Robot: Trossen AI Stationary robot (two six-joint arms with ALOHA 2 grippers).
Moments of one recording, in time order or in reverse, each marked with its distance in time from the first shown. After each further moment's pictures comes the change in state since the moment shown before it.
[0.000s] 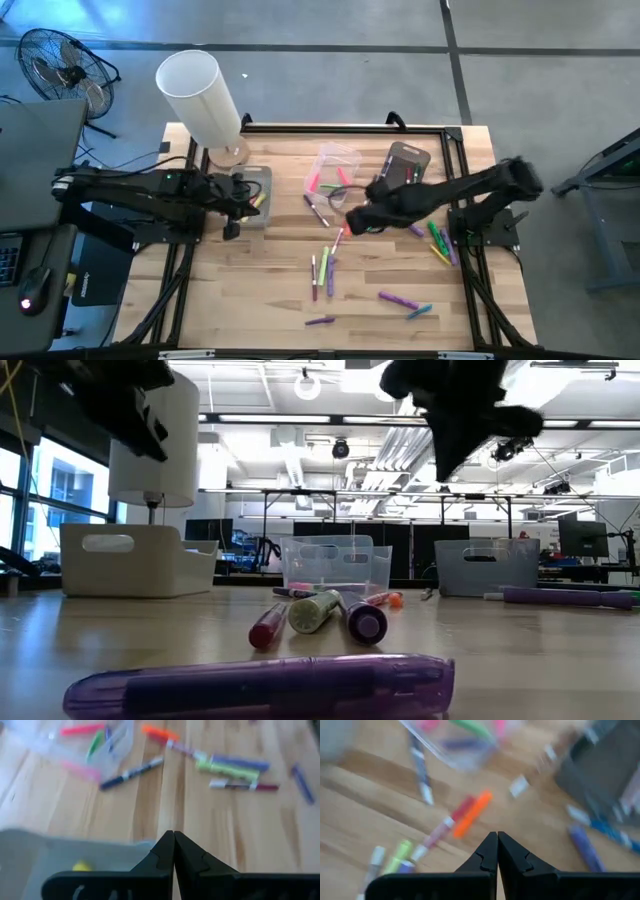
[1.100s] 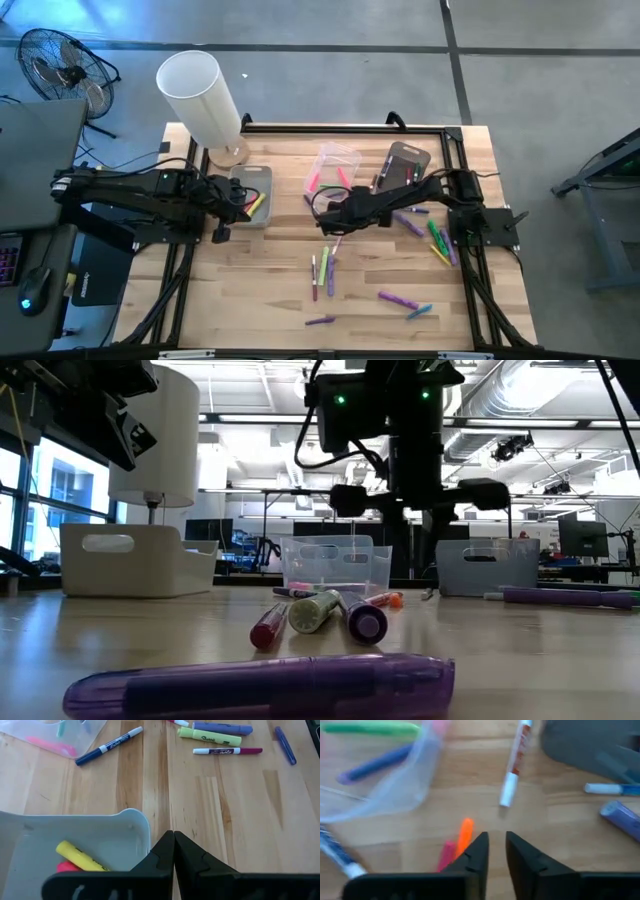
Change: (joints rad) left arm 0.000 -0.029 -0.006 -0.101 0.103 0.066; right arm -0.101 0.413 0.143 -0.011 0.052 0.389
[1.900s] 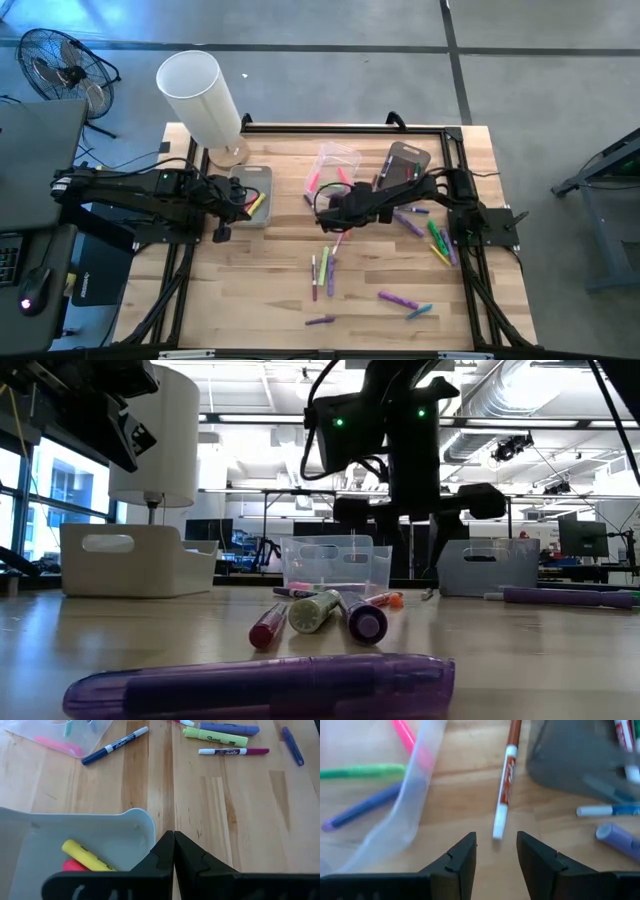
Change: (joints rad) left arm 0.000 0.000 0.000 -0.001 -0.027 -0.005; right arm -0.036 0.033 0.000 -0.052 0.088 0.064
